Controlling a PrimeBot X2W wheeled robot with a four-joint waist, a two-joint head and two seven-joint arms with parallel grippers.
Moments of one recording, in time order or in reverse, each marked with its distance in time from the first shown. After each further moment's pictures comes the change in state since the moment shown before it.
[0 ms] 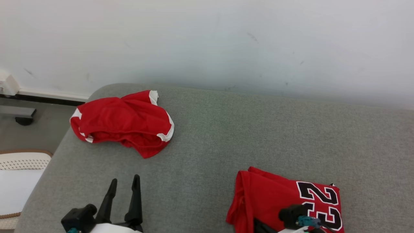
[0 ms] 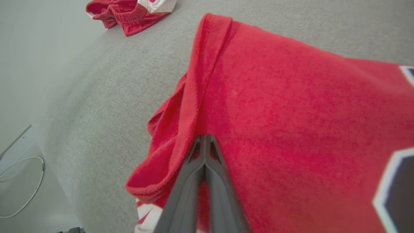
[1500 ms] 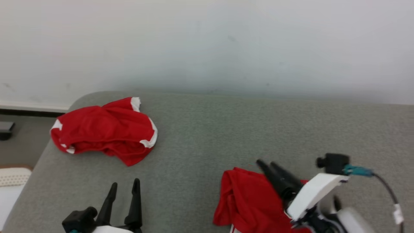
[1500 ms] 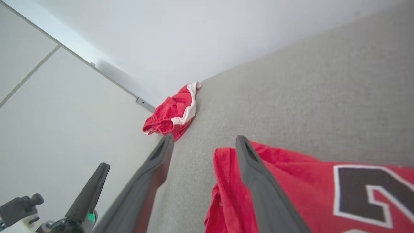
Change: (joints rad) left arm 0.005 0.004 -0.005 0.024 -0.001 0.002 0.000; right arm -0.071 -0.026 -0.142 -0.258 0.508 0.000 0.239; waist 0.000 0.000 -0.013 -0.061
